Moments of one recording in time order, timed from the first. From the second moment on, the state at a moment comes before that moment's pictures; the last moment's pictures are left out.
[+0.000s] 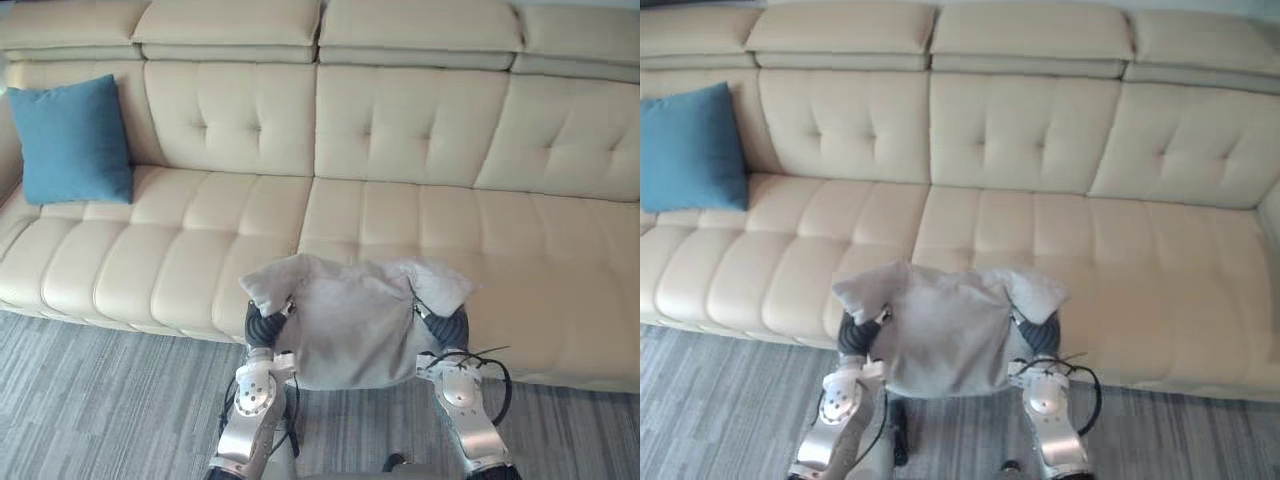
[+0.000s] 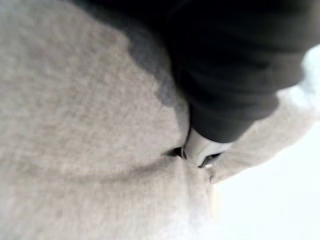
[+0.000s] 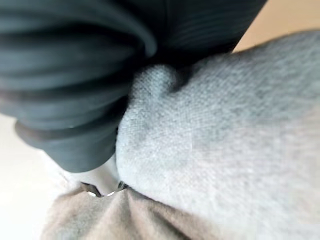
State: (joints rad) left arm 0.11 0.08 -0.29 0.07 -0.26 -0.19 0.41; right arm 0.07 -0.09 0.13 0.16 -0.04 -0.12 -0.42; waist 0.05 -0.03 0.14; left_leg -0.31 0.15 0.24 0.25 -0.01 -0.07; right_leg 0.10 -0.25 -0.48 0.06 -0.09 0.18
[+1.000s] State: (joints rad) left arm 0.04 0.13 -0.38 0.09 -0.24 -0.16 0.37; right arm 0.05 -0.12 0.08 0.24 -0.06 -0.10 -0.42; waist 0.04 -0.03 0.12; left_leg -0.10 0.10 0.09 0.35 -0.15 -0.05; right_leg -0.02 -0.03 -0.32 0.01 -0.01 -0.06
